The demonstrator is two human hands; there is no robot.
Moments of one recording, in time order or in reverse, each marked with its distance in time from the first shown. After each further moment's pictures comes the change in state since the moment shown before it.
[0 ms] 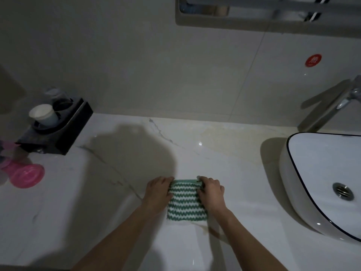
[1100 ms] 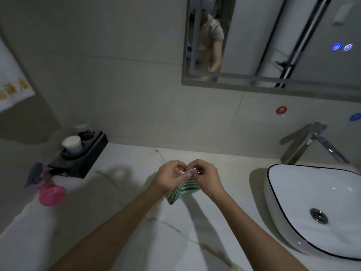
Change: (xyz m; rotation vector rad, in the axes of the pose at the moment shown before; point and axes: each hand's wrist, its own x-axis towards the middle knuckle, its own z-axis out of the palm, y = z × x) left_hand -0.016 0.098 -0.178 -0.650 0.292 0.114; right_hand -0.024 -0.114 -0.149 0.596 0.190 -0.329
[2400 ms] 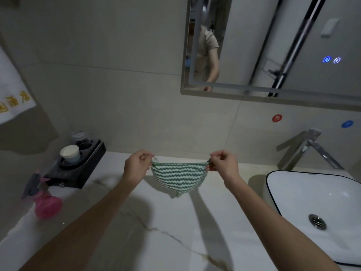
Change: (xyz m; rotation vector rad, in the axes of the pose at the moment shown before) left_hand 0.033 -0.023 -0.080 -0.016 0.346 -0.172; right_hand 0.046 -0.010 -0.045 0.318 0.304 0.335
